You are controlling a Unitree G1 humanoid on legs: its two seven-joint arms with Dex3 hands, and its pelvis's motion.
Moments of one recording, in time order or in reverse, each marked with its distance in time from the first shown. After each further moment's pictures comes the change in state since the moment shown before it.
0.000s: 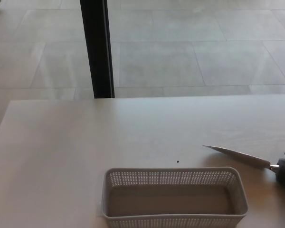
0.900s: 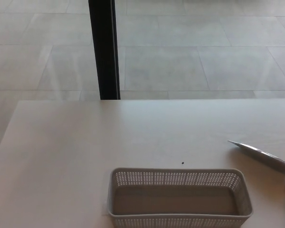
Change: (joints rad) left_arm 0.028 0.000 -0.018 0.000 0.003 -0.001 -0.008; right_arm 0.046 0.022 -0.023 0.104 -0.035 0.119 -0.103
